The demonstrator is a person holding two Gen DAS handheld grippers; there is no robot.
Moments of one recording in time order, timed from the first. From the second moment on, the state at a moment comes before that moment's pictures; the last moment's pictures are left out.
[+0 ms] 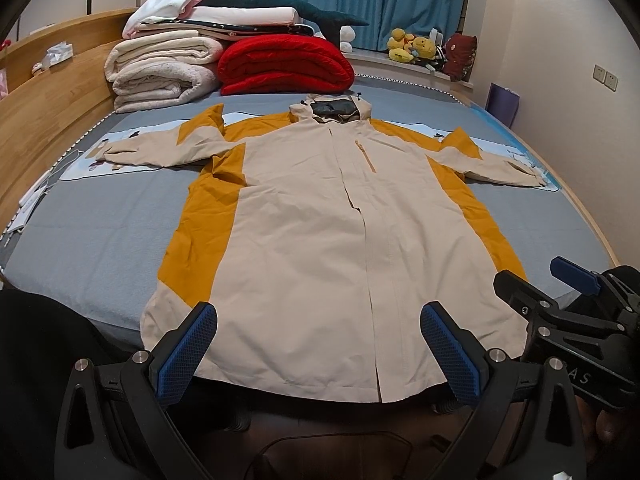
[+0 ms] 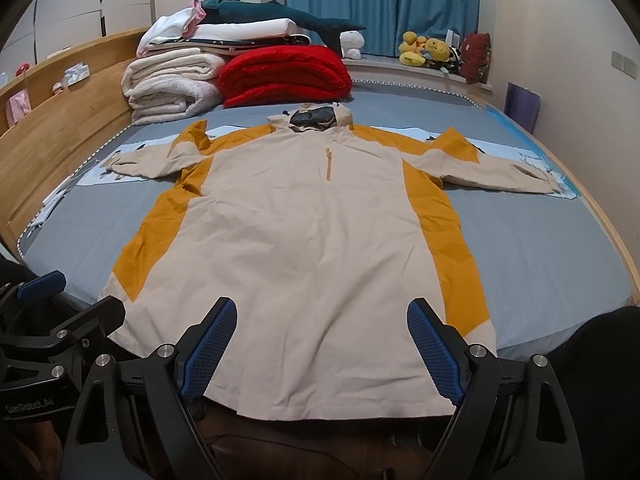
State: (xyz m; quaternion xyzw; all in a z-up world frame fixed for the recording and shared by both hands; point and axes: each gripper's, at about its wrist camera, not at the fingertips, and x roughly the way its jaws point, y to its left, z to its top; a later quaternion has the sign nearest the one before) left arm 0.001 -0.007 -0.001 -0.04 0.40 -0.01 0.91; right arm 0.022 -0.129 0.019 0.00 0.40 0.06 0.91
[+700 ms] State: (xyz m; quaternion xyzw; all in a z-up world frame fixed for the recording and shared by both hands) left arm 0.001 -0.008 -0.001 -0.04 0.40 -0.01 0.91; right arm 0.021 -0.130 0.019 0.00 0.40 0.06 0.92
